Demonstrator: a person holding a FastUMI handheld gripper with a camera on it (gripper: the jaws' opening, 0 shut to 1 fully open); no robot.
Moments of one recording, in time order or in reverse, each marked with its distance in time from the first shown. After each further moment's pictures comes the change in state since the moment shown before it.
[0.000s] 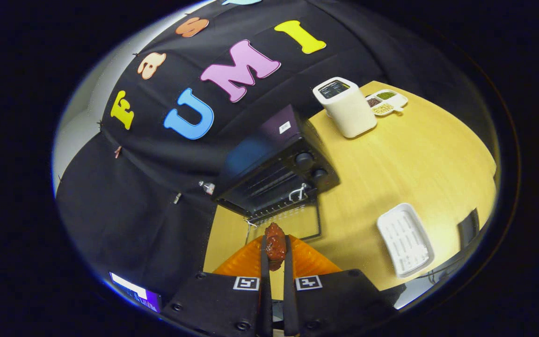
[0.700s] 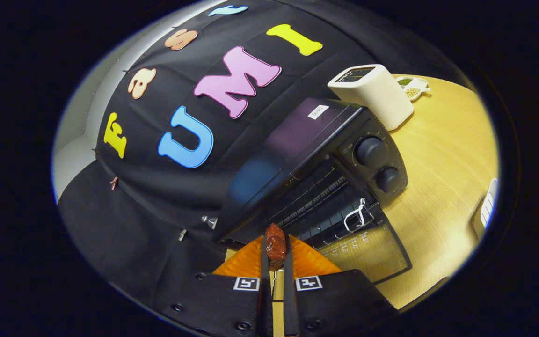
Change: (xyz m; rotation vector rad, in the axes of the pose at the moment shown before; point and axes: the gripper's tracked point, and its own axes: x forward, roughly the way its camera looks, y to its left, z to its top) arm 0.169 0.027 0.014 0.142 -0.199 0.033
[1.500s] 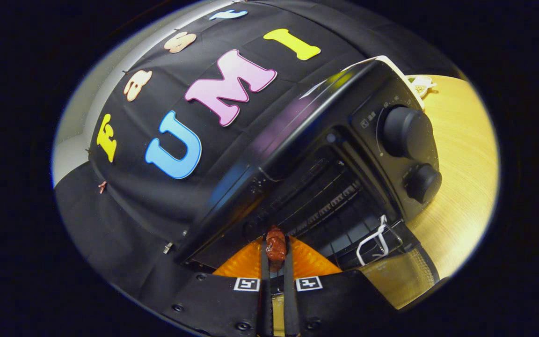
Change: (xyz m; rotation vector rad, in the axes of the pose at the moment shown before) arm 0.071 -0.032 -0.001 -0.036 -0.105 -0.045
